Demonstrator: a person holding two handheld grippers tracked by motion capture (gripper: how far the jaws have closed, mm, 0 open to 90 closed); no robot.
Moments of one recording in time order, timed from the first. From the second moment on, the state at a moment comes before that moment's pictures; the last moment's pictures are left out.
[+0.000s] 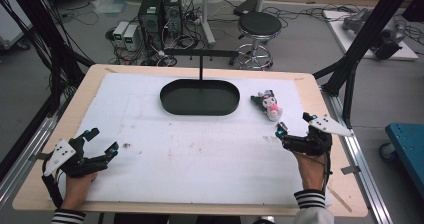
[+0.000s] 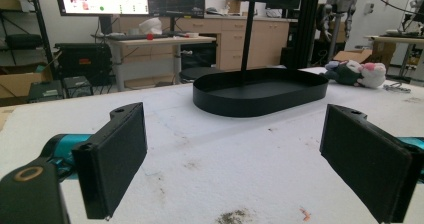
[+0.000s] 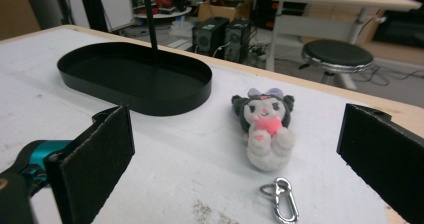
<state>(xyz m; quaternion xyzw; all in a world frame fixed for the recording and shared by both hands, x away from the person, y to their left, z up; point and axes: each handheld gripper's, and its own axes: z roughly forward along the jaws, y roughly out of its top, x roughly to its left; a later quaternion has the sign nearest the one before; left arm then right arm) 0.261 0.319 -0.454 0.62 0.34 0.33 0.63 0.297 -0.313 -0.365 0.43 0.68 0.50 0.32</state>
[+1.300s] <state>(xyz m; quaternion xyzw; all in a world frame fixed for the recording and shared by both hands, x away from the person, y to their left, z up) 0.261 0.318 -0.453 0.61 0.35 0.33 0.63 0.427 -0.291 -0.320 0.45 0.81 0.31 0.20</state>
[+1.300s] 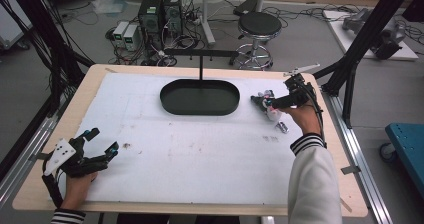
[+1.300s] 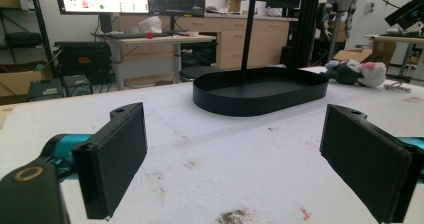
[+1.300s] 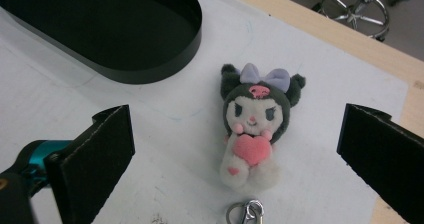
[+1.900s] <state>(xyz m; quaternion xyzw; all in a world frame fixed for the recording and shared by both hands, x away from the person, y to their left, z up) 0.261 0.318 -0.454 0.61 0.35 0.33 0.63 0.457 -0.287 -0.358 0.47 0.83 0.24 0.16</state>
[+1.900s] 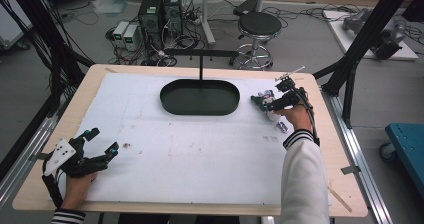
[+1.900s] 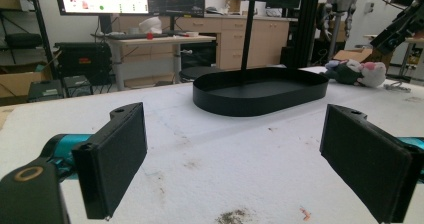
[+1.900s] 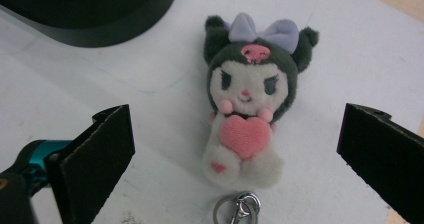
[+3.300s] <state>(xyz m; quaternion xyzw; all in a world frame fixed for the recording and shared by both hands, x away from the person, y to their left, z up) 0.261 0.318 -0.454 0.62 0.34 0.33 0.63 0.482 -0.287 -0.403 0.51 0.84 0.15 0.09</state>
